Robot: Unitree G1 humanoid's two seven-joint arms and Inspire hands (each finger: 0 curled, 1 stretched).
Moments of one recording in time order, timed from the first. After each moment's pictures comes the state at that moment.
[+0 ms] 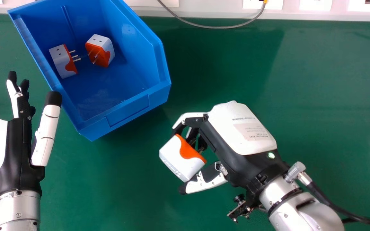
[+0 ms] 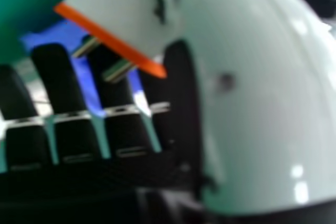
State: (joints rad) left arm 0.22 0.18 0.26 -0.12 0.16 -0.16 0.07; right arm -0.02 -0.27 0.48 -0.40 -0.83 0.07 0.14
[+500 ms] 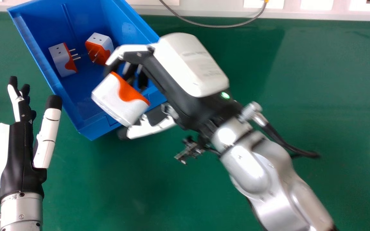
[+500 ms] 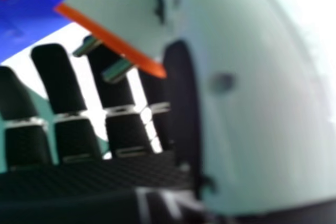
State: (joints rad) left arm 0.21 0.18 0.26 -0.05 0.15 -0.21 0.09; right arm -0.46 -0.02 0.51 -0.01 -0.79 -0.05 0.01
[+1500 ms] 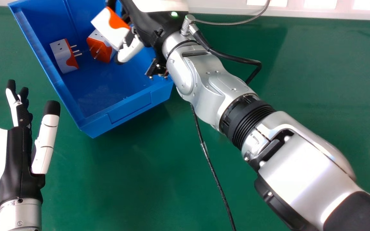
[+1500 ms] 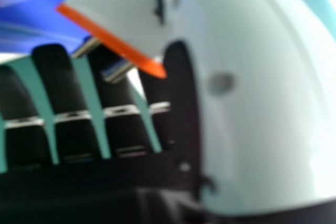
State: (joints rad) left arm 0.23 0.17 0.26 -0.03 0.14 -0.28 0.09; right arm -1.29 0.18 0.50 1.26 -0.68 0.04 -0.33
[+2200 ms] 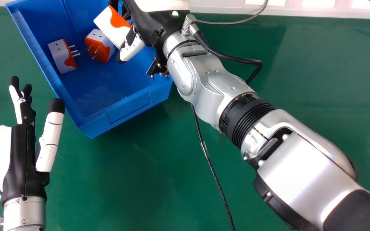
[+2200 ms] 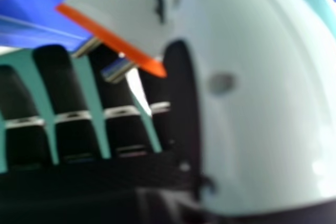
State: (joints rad) left arm 0.23 0.16 0.24 -0.06 0.16 -0.25 0.11; right arm -1.30 0.18 0.55 1.26 -0.68 0.00 -0.36
